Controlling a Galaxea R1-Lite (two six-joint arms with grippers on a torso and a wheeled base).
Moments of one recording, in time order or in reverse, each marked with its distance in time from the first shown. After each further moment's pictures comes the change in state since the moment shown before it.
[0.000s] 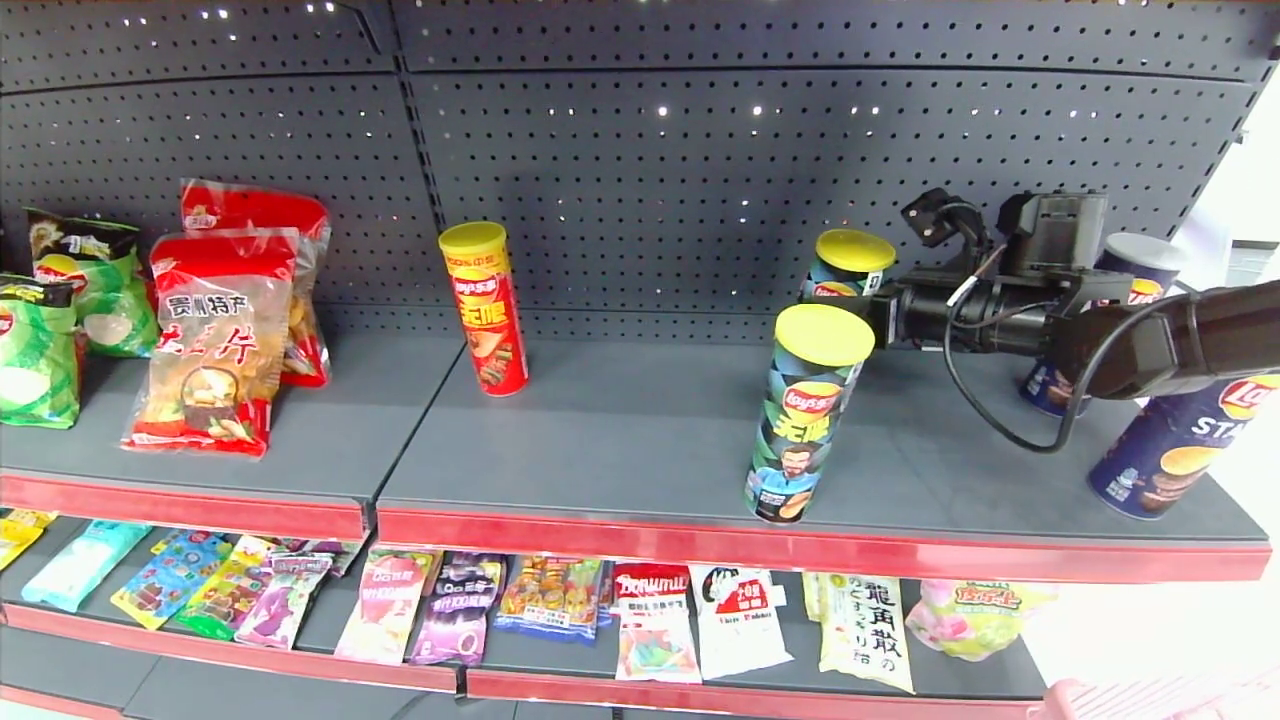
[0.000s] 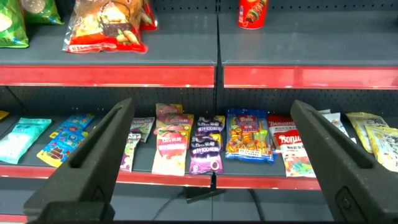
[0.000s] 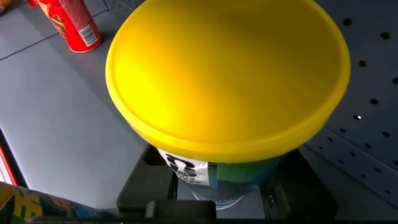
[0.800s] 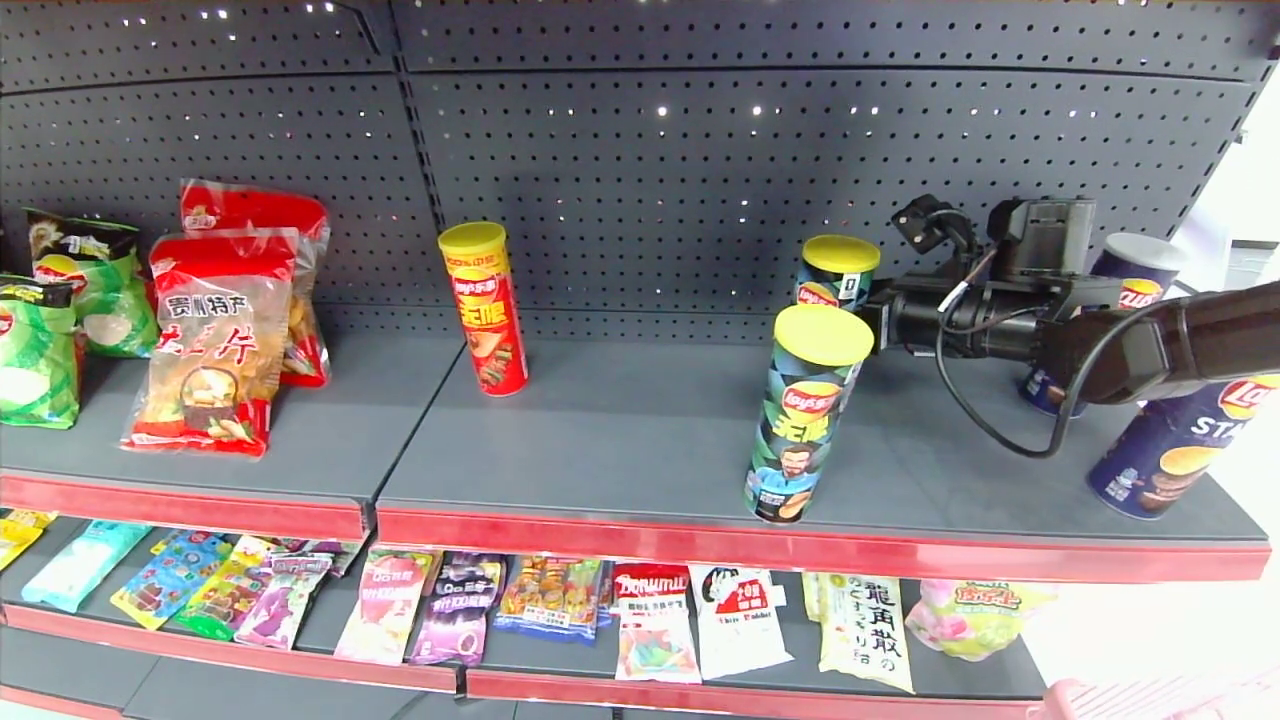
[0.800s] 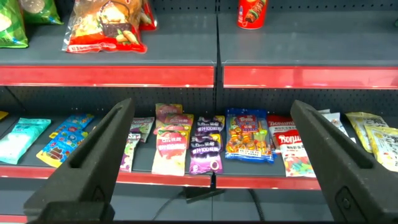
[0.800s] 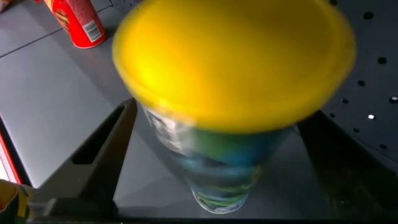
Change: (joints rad) left arm 0.000 0.000 0.000 0.000 0.000 0.000; right arm 0.016 0.006 0.009 -0.001 -0.004 -0.004
